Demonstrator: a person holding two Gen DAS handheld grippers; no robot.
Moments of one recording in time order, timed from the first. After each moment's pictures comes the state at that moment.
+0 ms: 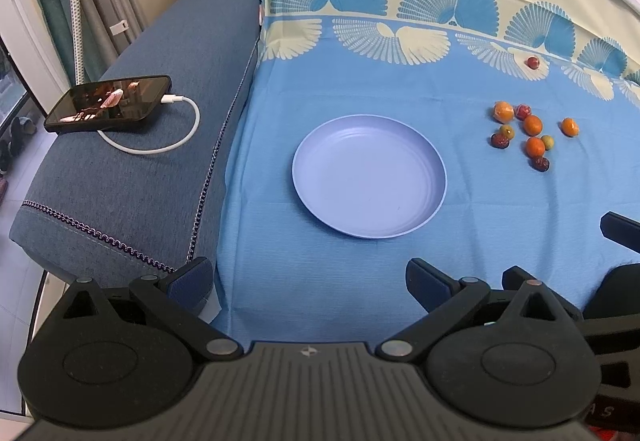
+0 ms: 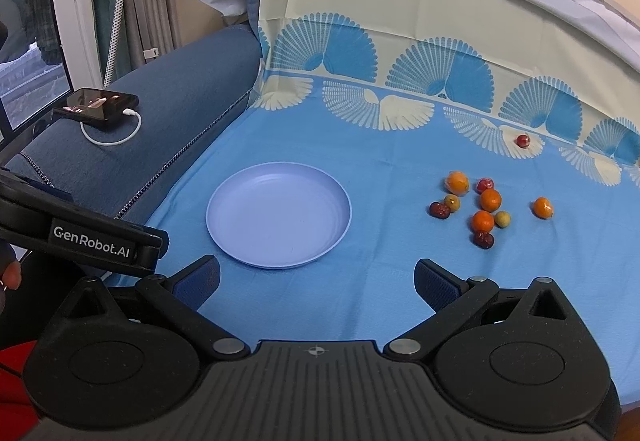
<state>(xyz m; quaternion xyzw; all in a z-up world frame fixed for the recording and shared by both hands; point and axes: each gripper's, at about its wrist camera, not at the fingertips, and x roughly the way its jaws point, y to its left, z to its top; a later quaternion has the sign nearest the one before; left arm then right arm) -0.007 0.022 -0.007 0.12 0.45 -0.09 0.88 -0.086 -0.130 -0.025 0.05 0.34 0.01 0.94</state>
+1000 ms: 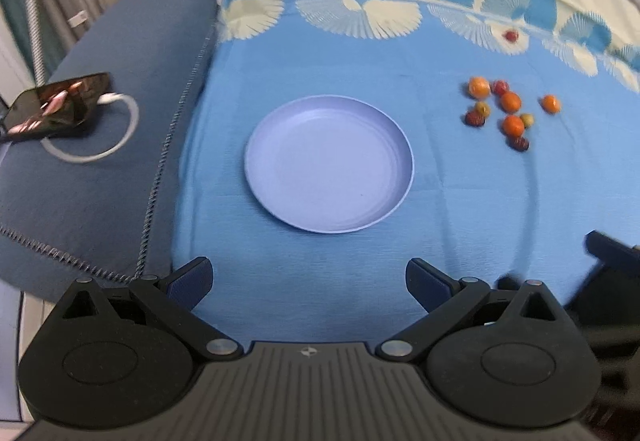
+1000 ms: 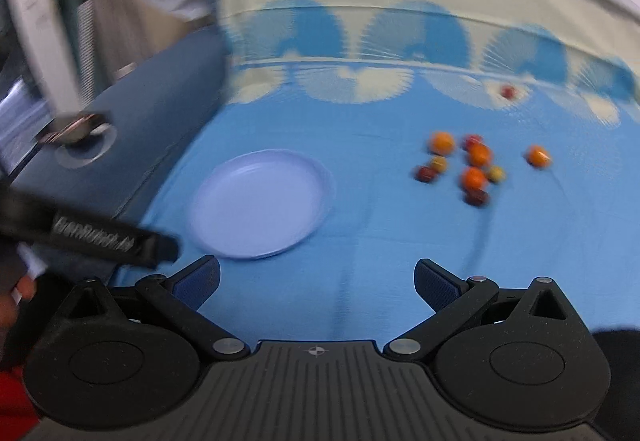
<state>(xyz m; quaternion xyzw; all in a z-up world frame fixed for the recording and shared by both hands) 0.016 -0.022 -0.024 0.13 0.49 -0.12 0.85 -0.087 -0.179 -0.049 0.14 0.36 -0.02 0.92</state>
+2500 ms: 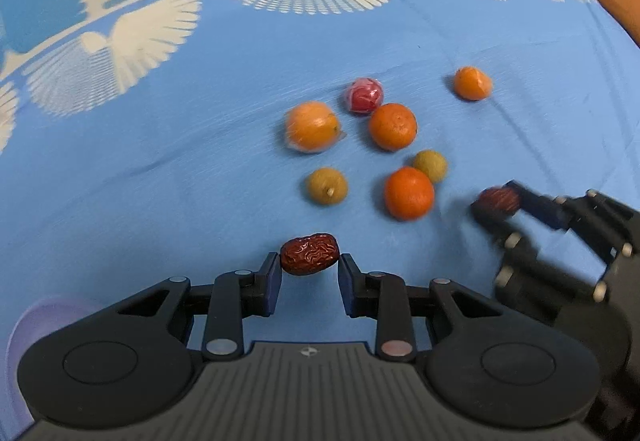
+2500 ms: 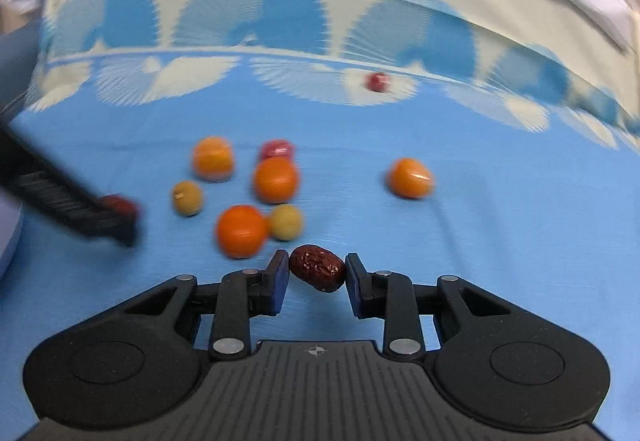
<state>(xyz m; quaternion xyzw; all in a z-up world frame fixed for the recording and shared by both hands) 0.164 -0.276 -0.139 0.22 0.50 -0.31 0.78 0.029 -0.371 -0.182 0.08 0.35 -0.17 0.92</state>
